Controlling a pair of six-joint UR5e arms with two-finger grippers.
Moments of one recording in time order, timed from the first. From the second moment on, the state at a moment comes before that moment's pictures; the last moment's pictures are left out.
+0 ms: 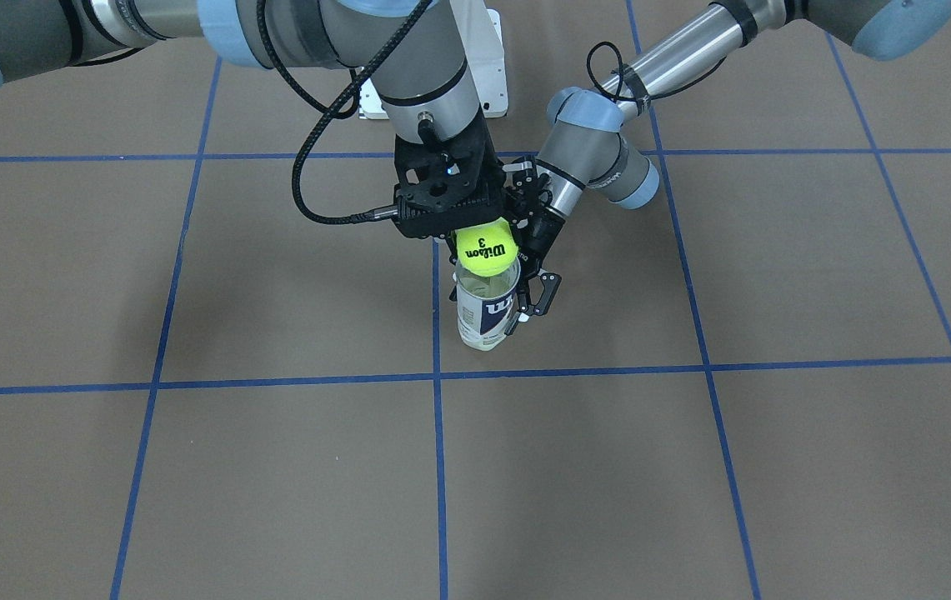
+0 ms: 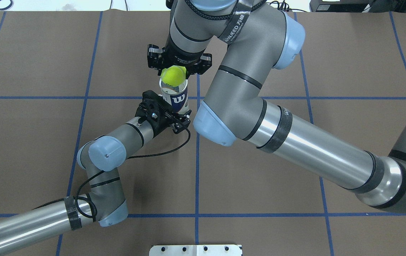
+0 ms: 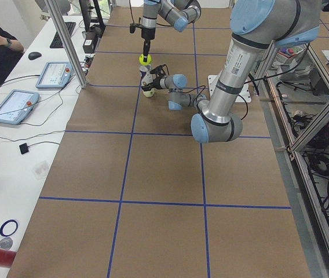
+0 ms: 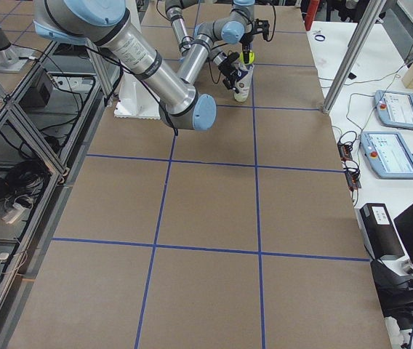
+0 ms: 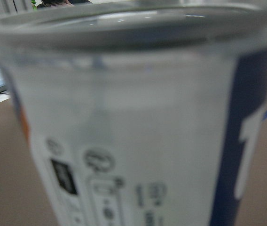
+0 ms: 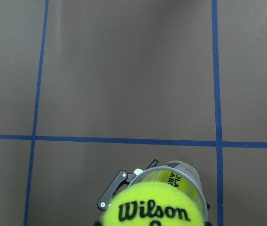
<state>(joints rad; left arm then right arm) -0.41 -2.17 -1.28 -2.83 -1.20 -0.52 0.68 -0.57 1.56 -1.55 1.99 1.20</state>
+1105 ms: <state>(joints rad) -0.42 -2.16 -1.29 -2.83 -1.20 -0.52 0.66 -0.57 1.58 -1.57 1.97 1.20</state>
